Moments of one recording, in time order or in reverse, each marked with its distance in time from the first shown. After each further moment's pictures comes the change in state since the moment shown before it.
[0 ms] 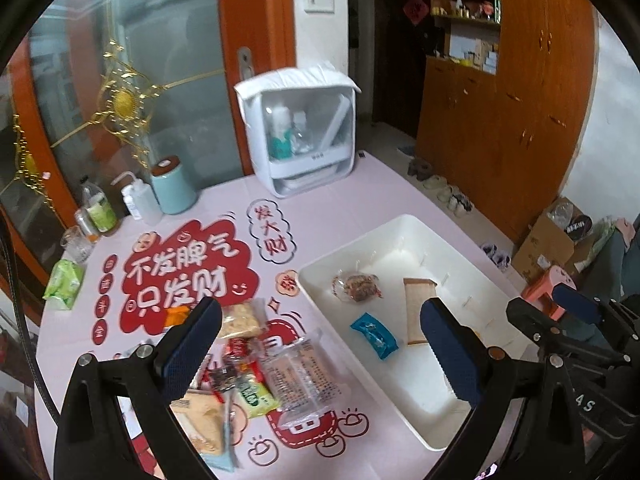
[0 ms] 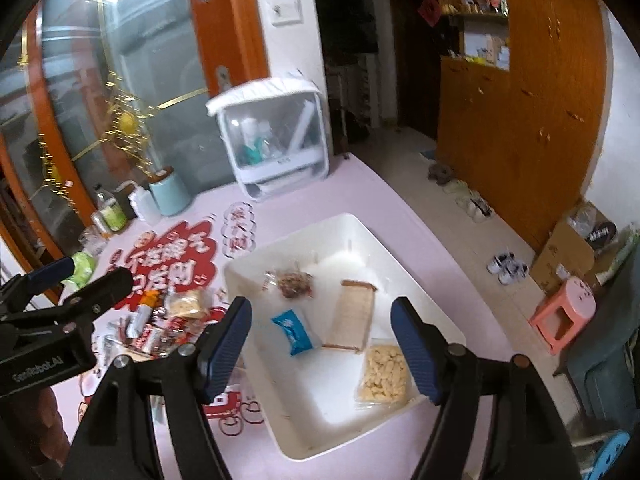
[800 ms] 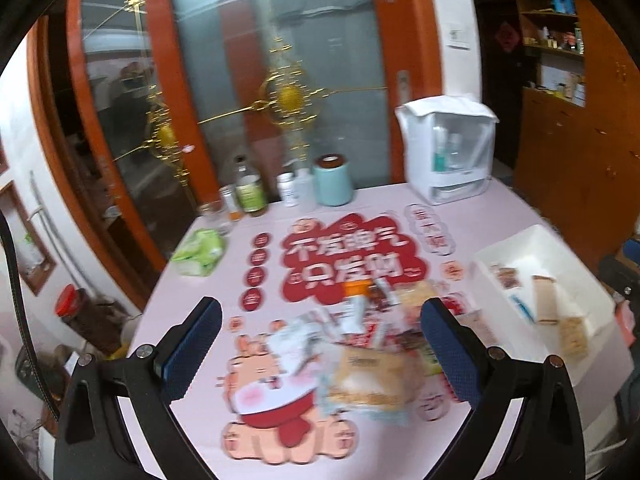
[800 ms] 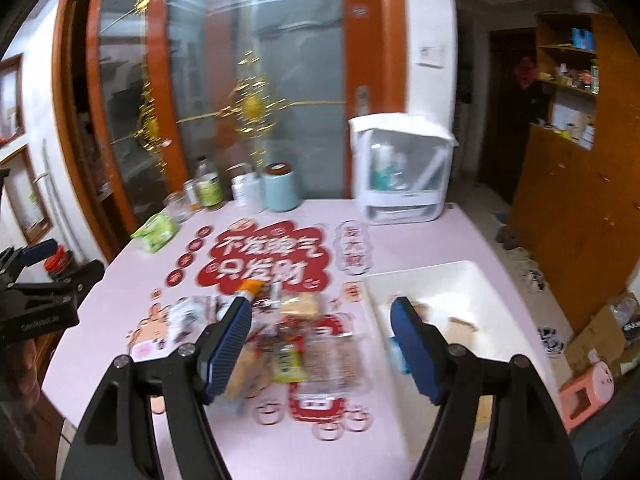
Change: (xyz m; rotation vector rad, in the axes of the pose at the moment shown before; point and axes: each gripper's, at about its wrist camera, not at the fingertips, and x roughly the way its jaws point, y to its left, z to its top) left arm -0.120 0.192 -0.086 -0.128 -0.076 0.350; right arm -0.030 0.163 -0.025 -0.275 -0.069 0.204
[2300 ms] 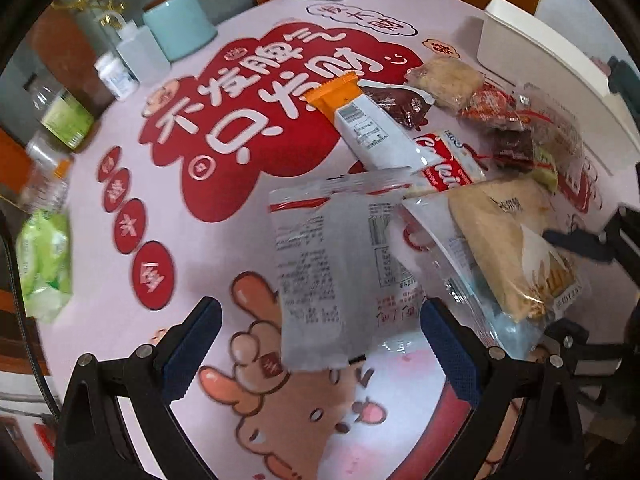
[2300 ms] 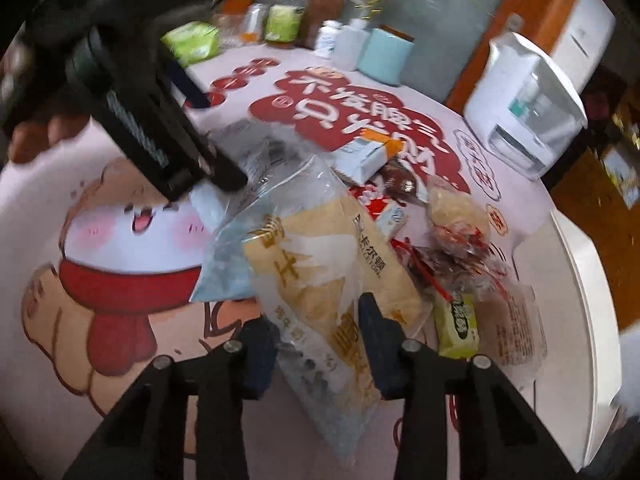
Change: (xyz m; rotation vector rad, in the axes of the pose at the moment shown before) left arm 0.321 0.050 -0.077 0.550 0.492 -0.489; right arm 0.212 0.189 -0.130 -0.286 0.319 -0.096
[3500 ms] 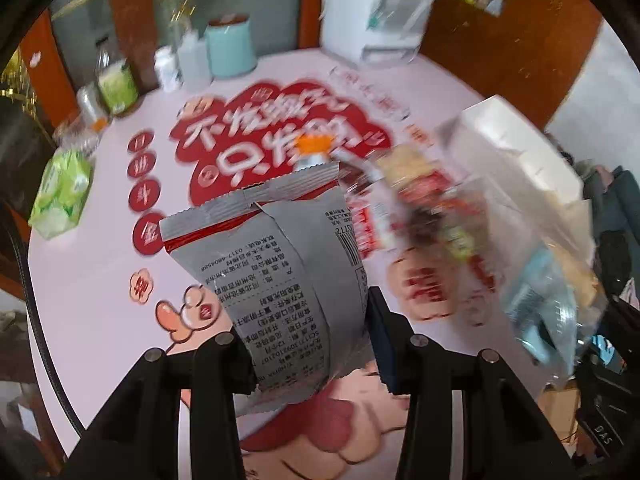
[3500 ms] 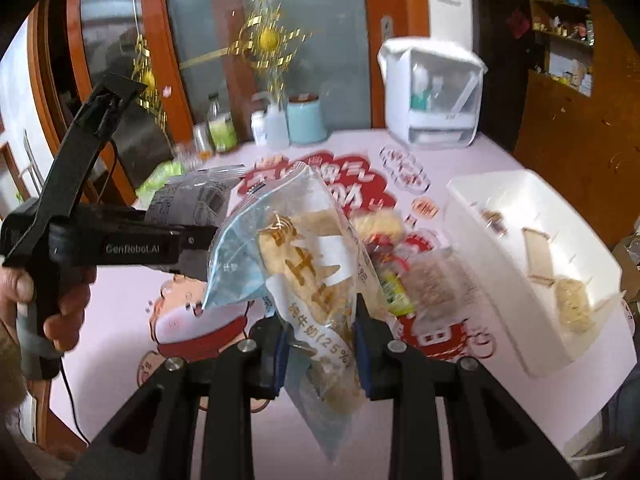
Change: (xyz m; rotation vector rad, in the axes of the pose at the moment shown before) left arm -0.109 -0.048 -0.019 -0.287 -0.195 -0.066; right arm -0.148 -0.086 -0.026 0.407 -0.203 0.090
